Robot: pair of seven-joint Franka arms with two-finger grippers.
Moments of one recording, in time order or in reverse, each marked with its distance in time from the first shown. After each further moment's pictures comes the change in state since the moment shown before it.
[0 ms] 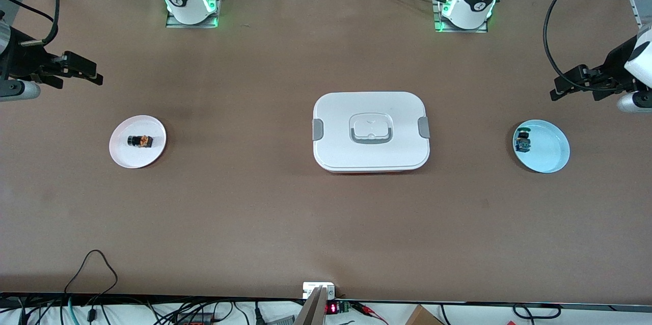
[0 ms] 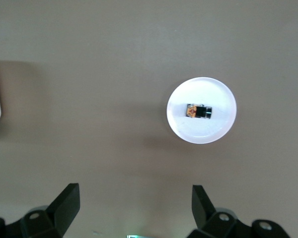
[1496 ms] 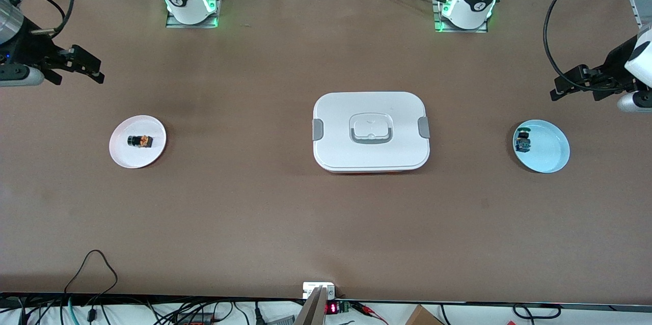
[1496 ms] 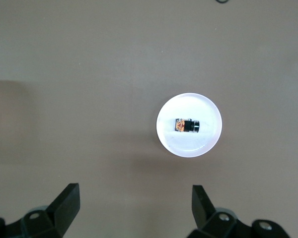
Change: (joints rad) left arm 0.000 0.000 0.000 0.004 0.000 0.001 0.000; right arm 0.054 -0.125 -0.026 -0.141 -0.053 0.142 0.035
